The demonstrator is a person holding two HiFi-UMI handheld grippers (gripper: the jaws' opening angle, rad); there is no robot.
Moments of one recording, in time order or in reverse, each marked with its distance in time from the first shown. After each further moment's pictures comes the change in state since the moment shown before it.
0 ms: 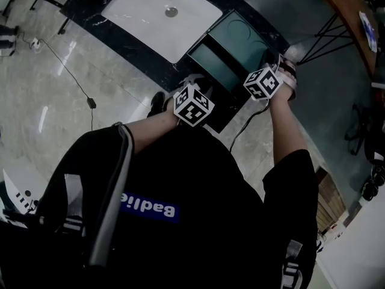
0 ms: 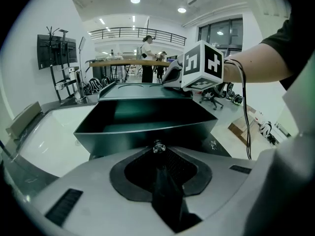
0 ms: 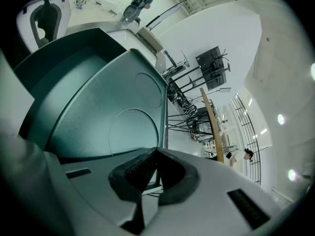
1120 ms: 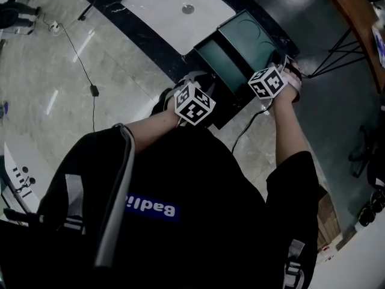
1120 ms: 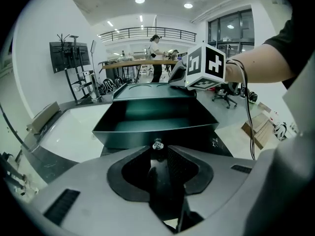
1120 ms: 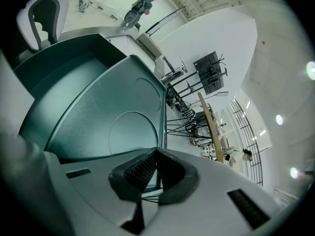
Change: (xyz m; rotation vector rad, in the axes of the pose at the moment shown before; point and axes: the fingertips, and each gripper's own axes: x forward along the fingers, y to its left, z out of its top) left arm -0.022 0.000 -0.010 -0.041 0.025 0.162; right arm -0.001 -0.001 0.005 0.010 -0.066 -0.018
